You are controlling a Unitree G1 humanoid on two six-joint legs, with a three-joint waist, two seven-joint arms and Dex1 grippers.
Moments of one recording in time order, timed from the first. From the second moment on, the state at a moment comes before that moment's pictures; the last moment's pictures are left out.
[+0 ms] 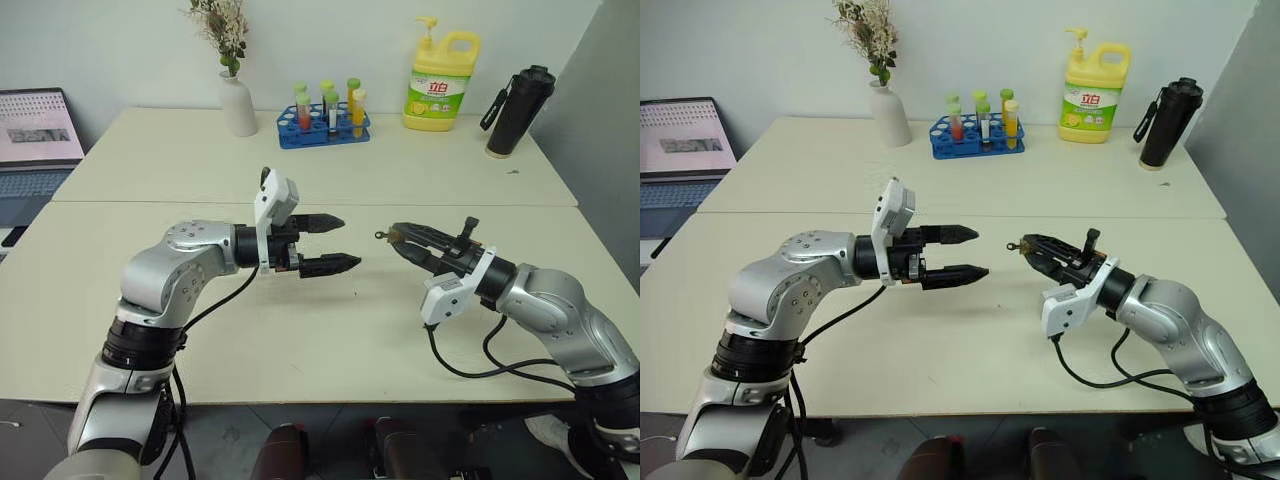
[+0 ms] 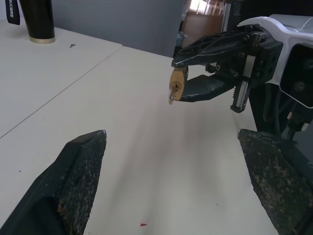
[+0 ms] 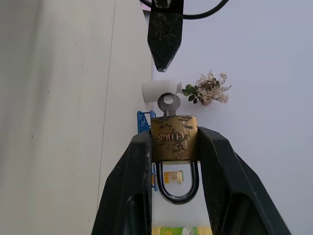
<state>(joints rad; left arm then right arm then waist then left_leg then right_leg) -0.67 0.57 -0.08 -0.12 -0.61 0.75 -1.03 -0.34 -0.74 0.17 -0.29 -0.49 -0.43 0.45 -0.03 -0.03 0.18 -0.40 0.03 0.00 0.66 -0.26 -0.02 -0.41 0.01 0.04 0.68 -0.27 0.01</state>
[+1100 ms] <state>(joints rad) -0.78 0.49 -0.15 0.05 -0.53 0.67 -1.17 -0.37 -0.72 0.17 -0.27 -0.44 -0.47 0.51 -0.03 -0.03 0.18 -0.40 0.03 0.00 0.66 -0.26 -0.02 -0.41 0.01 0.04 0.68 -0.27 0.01</state>
